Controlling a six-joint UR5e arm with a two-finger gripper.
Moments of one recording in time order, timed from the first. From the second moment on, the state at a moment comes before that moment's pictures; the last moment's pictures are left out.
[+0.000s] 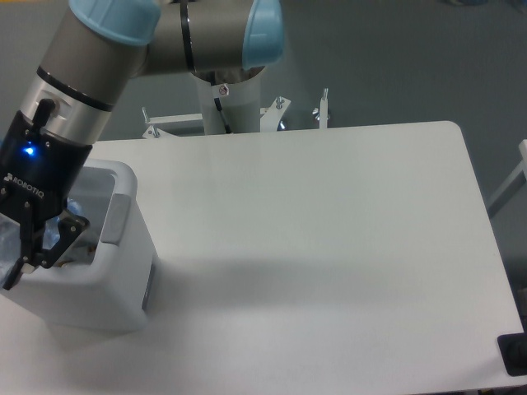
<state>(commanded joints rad) 2.09 -1.87 -1.34 -0.71 0.94 0.13</state>
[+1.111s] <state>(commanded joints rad) 2.52 -1.94 -1.42 -0.72 0.95 0.40</state>
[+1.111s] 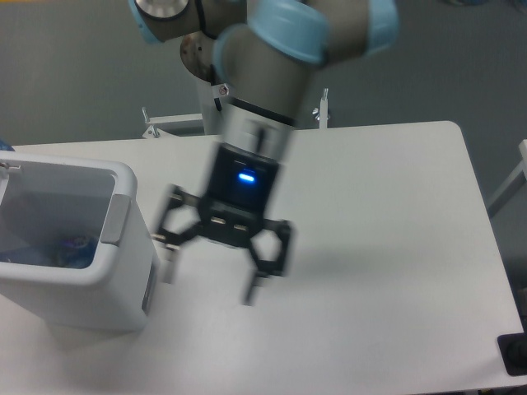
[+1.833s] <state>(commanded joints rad) 2.66 -1.99 -1.49 -0.75 1.13 0.57</state>
